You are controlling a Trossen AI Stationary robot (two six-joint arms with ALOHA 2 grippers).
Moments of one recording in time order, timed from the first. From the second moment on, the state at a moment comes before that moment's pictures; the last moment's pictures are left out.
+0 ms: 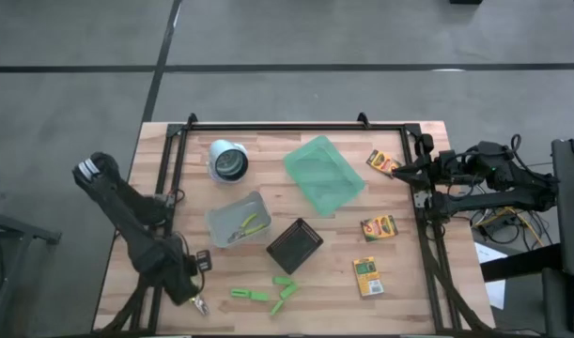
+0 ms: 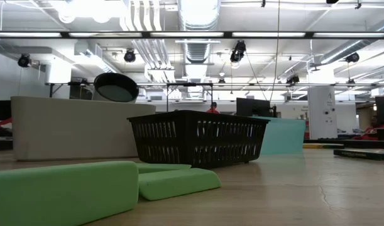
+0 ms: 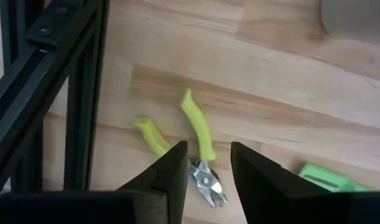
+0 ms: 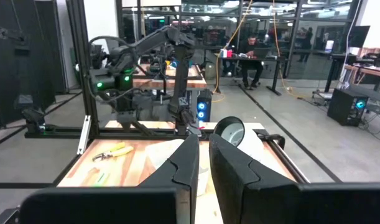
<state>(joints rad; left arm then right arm) -0.91 1.39 1.06 -1.16 0.03 -2.75 0.00 0.40 0.78 -0.39 0.00 0.00</state>
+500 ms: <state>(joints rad) -0.97 1.56 1.06 -1.08 0.01 -2.73 0.00 0.40 0.78 -0.39 0.00 0.00</state>
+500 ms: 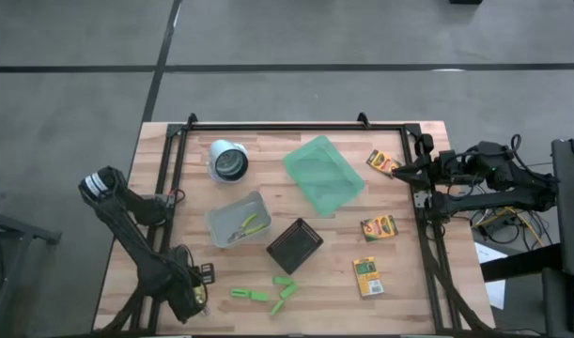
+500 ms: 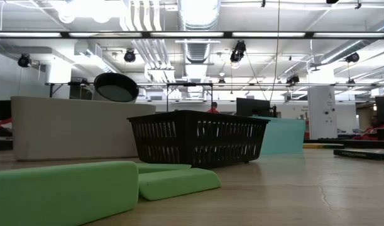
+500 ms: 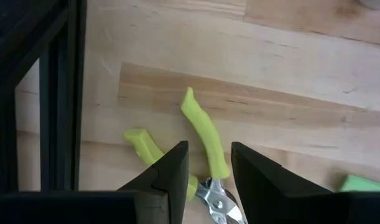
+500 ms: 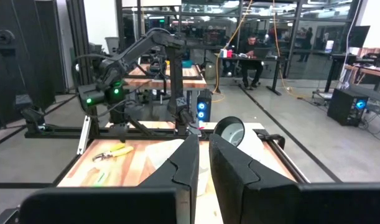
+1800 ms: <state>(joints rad) -0.97 1.68 0.95 -0.81 0.01 -2.70 0.00 0.40 0.78 -0.39 0.00 0.00</state>
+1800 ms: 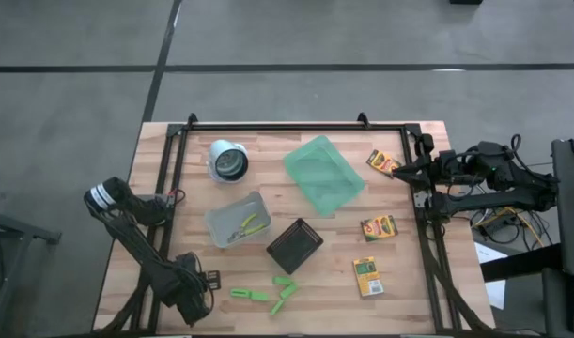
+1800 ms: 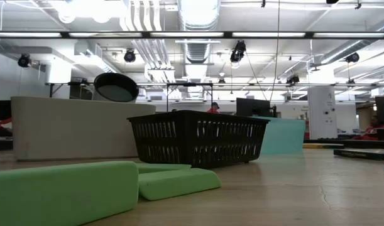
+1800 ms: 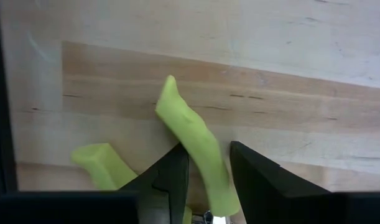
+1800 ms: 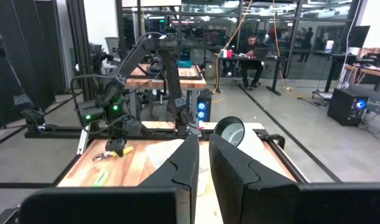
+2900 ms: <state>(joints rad) -0.97 1.56 0.95 -0.87 -0.08 -2.58 0.00 0.40 0.78 -0.39 0.00 0.00</state>
